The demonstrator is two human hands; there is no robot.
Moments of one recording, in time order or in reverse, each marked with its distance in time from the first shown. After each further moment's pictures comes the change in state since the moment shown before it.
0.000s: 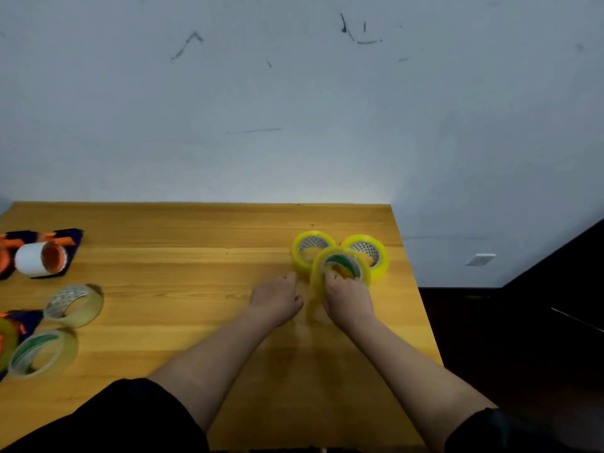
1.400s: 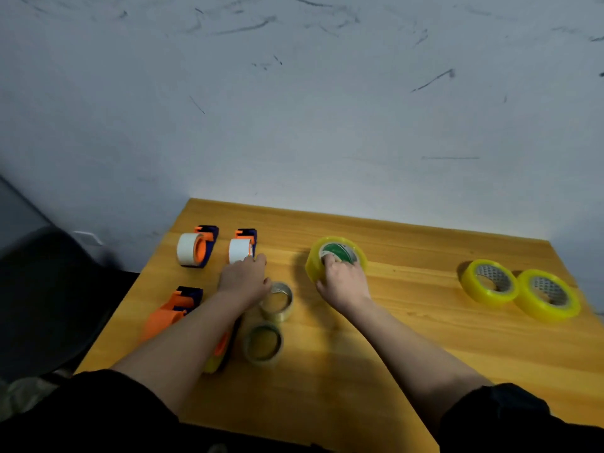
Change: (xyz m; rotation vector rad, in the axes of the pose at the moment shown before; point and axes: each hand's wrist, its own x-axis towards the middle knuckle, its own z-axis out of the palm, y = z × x) left_hand -0.120 -0.473 -0.051 0.022 0.167 -0.244; right_hand 0.114 -0.428 -0.051 0.071 0.081 -0.107
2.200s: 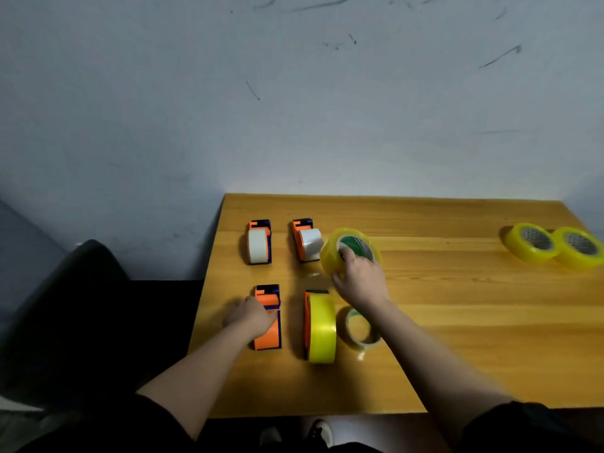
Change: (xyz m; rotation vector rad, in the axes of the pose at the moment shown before) left_hand -0.018 -0.223 0.080 -0.344 -0.487 -0.302; right_hand 0.023 -0.202 0.025 0.108 0.078 0.246
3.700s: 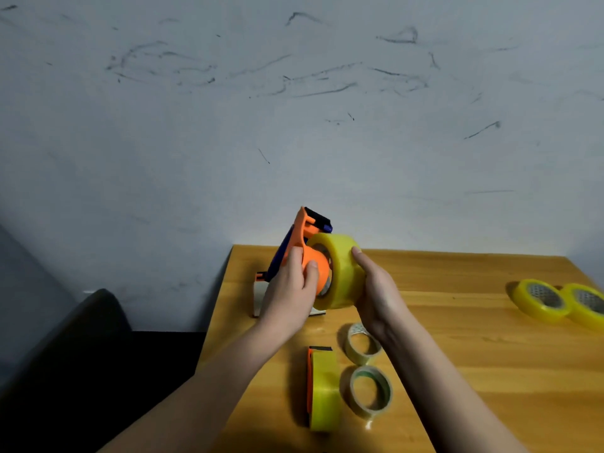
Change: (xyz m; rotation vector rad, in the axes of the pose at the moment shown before) left_hand -0.104 0.098 -0.115 -0.631 0.537 0.736; right_hand 0.009 -0.038 -0.106 1.640 -0.046 0.392
